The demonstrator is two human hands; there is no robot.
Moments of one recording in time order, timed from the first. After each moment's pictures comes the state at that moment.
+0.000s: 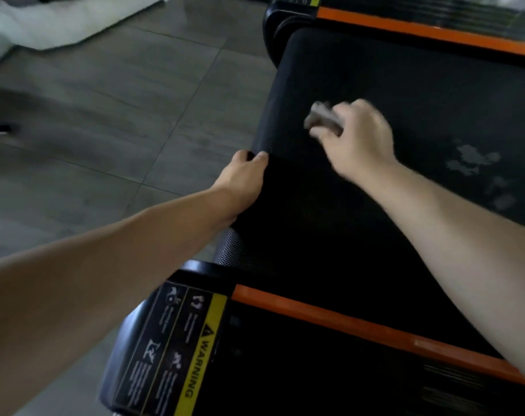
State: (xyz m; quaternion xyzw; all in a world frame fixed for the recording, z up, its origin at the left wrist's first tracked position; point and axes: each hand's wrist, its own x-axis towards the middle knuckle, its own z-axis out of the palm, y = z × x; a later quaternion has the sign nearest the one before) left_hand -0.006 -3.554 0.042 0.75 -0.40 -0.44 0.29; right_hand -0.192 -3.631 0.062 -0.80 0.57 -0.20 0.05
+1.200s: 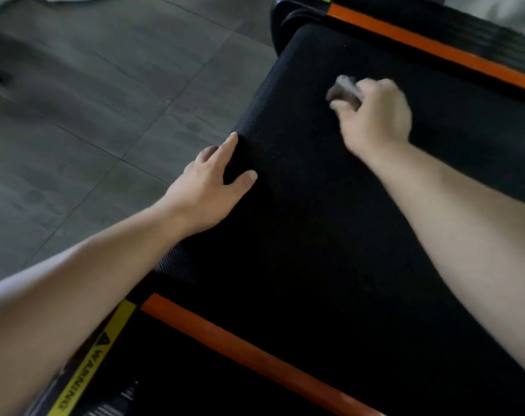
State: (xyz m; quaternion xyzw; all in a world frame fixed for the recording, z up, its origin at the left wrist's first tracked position) left_hand -0.028 -3.536 0.050 0.78 -0.51 -0.30 0.18; right_hand -0.234 -3.729 0.064 -0.79 0.58 -0.20 0.03
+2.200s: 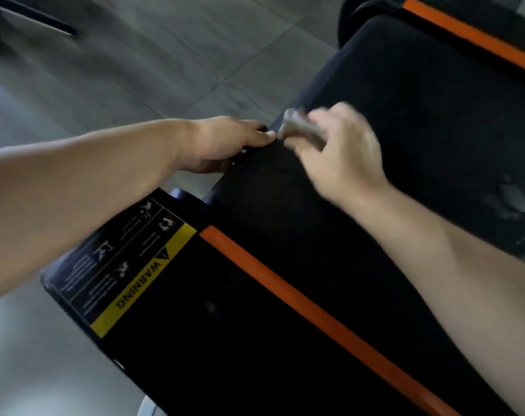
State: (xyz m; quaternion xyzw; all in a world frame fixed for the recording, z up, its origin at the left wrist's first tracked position) left_hand 0.039 -3.523 0.028 0.63 -0.38 -0.60 0.30; right_hand -0.167 -3.587 0.052 -0.90 0.37 -0.22 0.09
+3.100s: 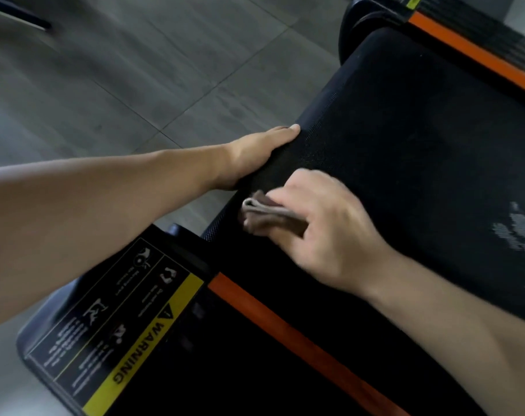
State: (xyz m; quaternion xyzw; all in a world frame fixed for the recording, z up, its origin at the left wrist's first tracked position) left_hand 0.019 -3.568 0.005 0.56 -0.30 -0.66 0.40; right_hand -0.165 -3.540 0.056 -0.95 0.21 -0.14 0.21
